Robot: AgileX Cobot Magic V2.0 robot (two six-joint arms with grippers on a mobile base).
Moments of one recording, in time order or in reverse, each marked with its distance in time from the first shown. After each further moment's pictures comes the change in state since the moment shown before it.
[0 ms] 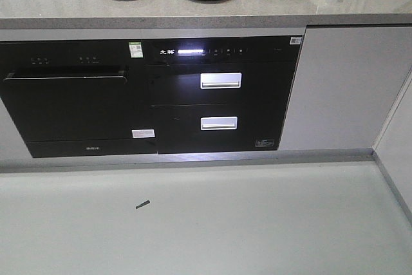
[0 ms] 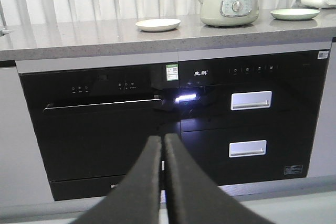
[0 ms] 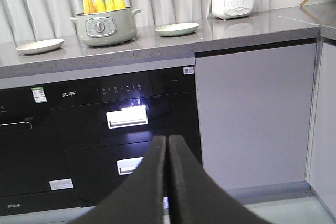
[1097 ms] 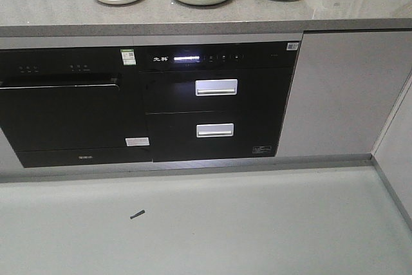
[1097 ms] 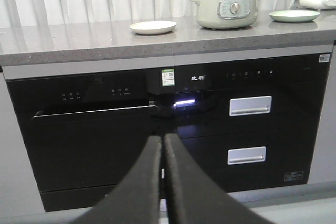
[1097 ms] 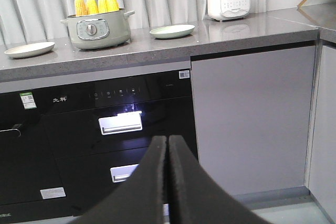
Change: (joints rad) left arm 0.000 0.000 0.000 0.000 0.000 0.000; right arm 0.000 0.000 0.000 0.000 0.000 0.000
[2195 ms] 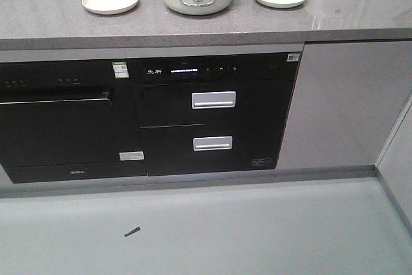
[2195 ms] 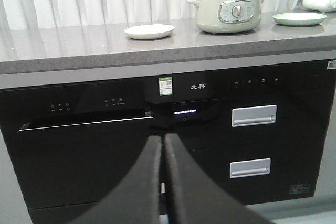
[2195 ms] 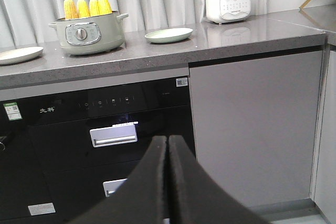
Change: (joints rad) left arm 0.000 0.000 0.000 0.000 0.000 0.000; right arm 0.000 0.000 0.000 0.000 0.000 0.000
